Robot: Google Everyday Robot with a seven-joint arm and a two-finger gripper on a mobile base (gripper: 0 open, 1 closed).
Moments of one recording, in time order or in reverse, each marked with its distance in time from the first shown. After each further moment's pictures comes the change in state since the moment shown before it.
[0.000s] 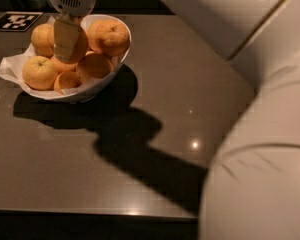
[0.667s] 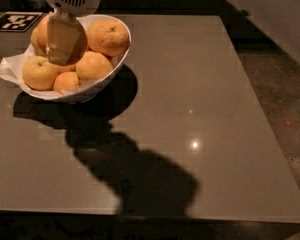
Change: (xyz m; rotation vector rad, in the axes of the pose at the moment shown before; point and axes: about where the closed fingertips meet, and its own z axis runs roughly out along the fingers) arm -0.003 0.062 -0.073 0.117 -0.088 -0.074
